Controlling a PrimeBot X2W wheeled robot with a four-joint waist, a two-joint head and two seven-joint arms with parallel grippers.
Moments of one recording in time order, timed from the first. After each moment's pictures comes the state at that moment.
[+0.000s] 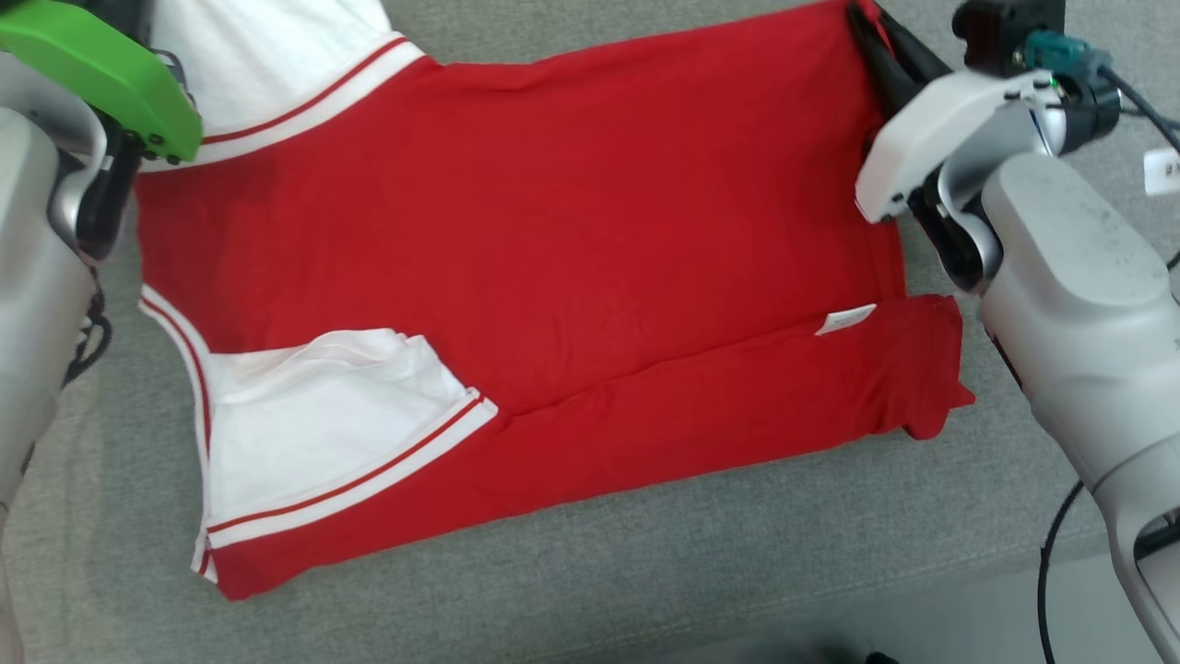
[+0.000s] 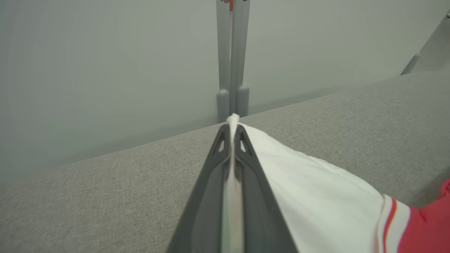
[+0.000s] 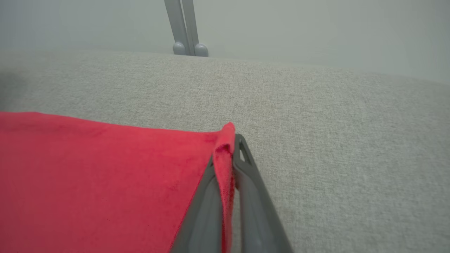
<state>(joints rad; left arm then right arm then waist) -1.24 0.46 -0.87 0.90 -0.90 -0.13 -0.24 -1.06 -0.26 0.54 0.90 0.53 0.13 -0.19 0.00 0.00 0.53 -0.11</state>
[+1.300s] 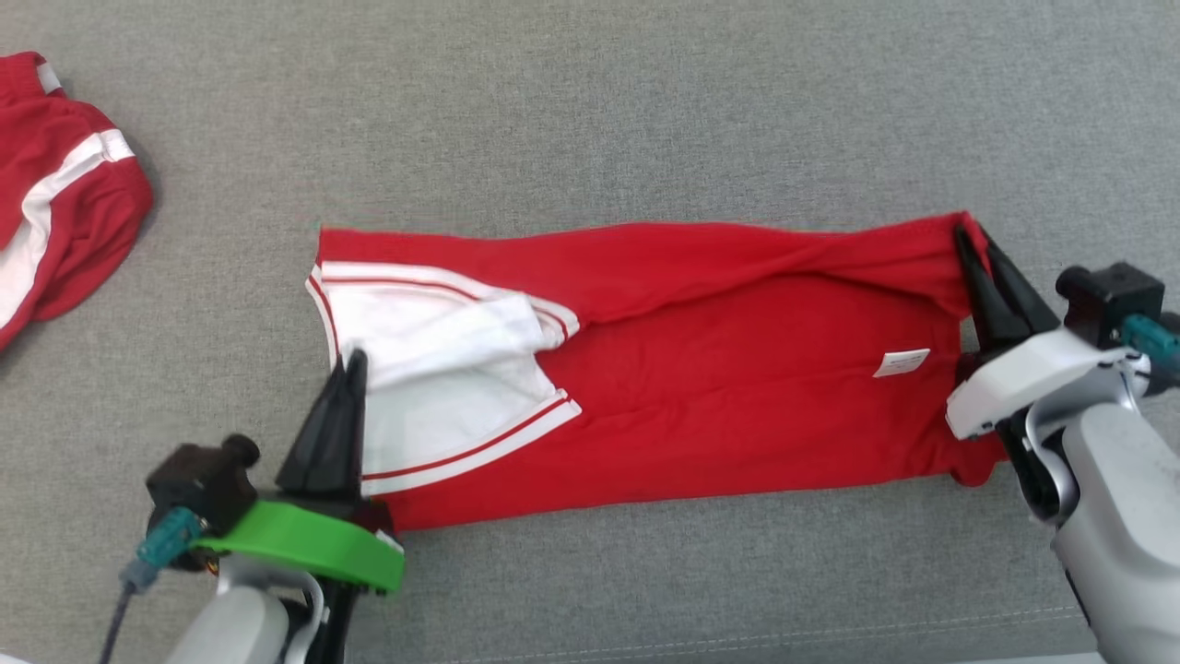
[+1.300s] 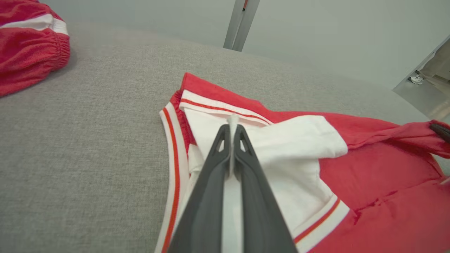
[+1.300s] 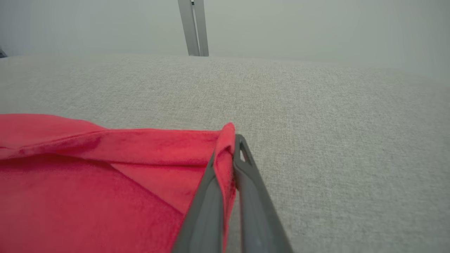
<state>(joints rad) -0.22 0.37 -0.47 0.09 -0.73 0.08 -0.26 -0.48 -0.34 0.21 0.51 0.35 0.13 -0.26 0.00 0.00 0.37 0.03</state>
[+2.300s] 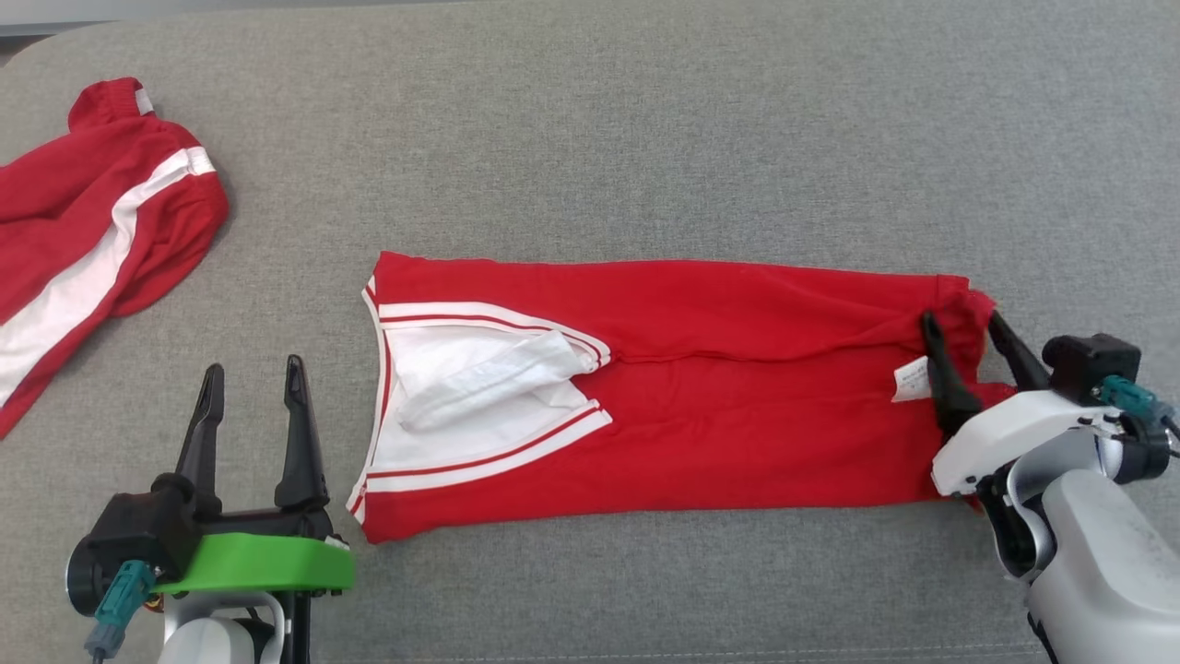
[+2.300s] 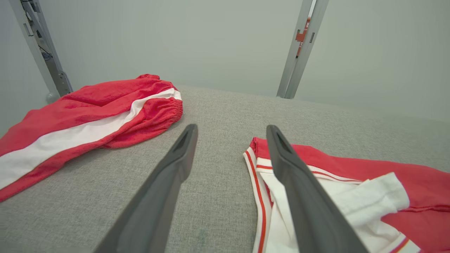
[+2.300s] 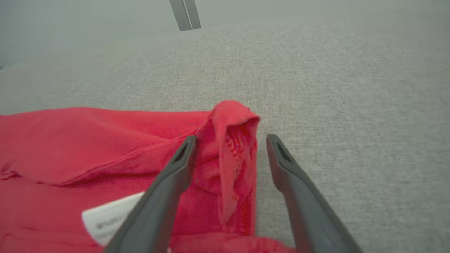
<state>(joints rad) -0.09 0.08 -0.03 0.09 -0.29 -0.06 -0.26 -0.40 -0.25 0.12 0.61 0.39 0.13 -0.22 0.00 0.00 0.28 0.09</state>
